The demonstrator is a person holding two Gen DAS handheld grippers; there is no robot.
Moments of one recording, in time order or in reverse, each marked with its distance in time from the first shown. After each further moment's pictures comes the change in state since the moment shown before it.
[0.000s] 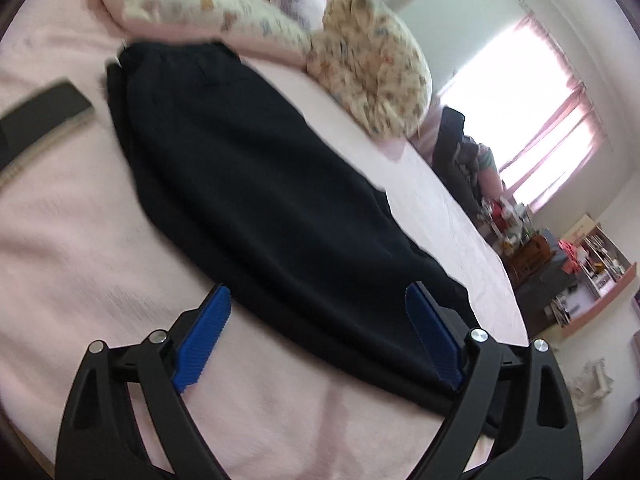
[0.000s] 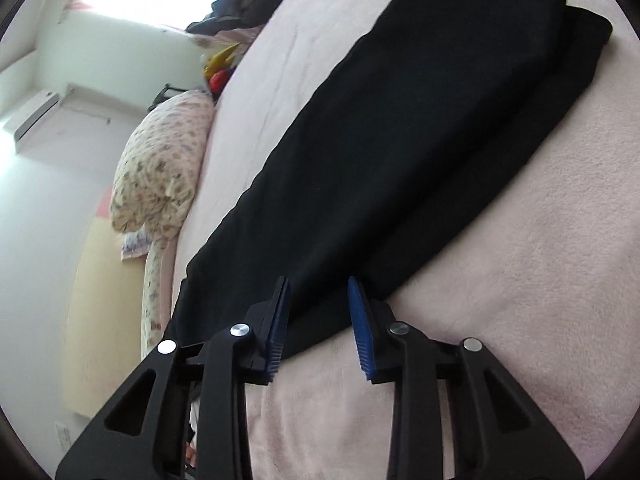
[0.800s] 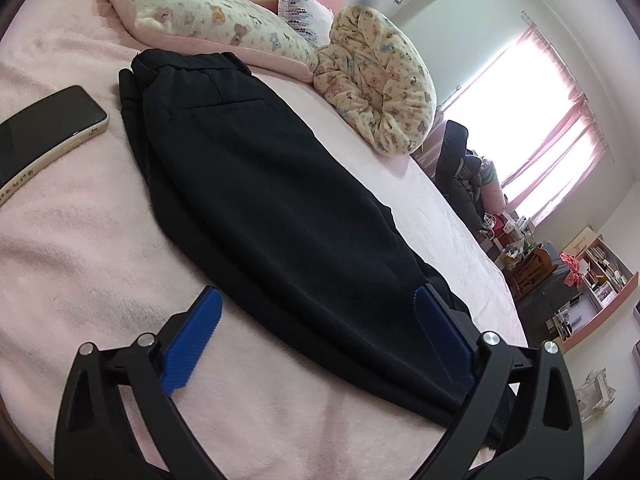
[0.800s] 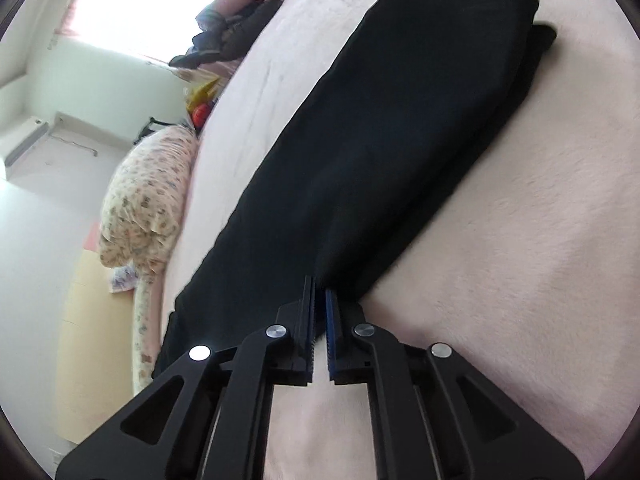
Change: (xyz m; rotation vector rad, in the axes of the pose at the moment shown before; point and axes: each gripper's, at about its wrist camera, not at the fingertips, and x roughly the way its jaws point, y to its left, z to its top) left arm 0.000 0.005 -0.002 -0.027 -0.021 -0.001; right arm -0.021 -0.016 0.004 0.017 -0.113 -0.068
